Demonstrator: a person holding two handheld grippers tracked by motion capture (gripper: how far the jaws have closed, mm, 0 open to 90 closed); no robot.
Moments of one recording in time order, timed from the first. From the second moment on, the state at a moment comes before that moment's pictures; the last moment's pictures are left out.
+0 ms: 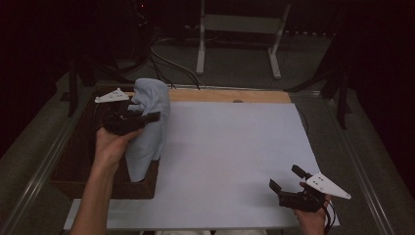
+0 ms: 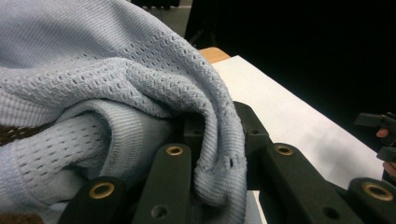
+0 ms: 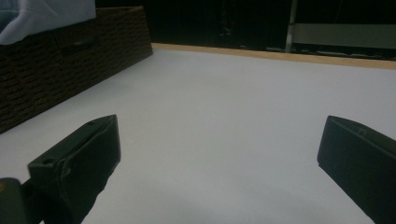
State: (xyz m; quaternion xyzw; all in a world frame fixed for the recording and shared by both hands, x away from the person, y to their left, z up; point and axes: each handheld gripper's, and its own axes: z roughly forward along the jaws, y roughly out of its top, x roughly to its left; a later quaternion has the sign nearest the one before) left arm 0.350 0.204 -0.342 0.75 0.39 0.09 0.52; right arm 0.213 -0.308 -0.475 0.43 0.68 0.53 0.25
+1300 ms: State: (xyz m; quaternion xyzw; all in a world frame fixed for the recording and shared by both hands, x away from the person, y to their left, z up) left arm 0.364 0.158 -0.343 0.76 0.37 0.08 0.53; right arm 0.214 -0.309 -0.475 0.43 0.68 0.53 0.25
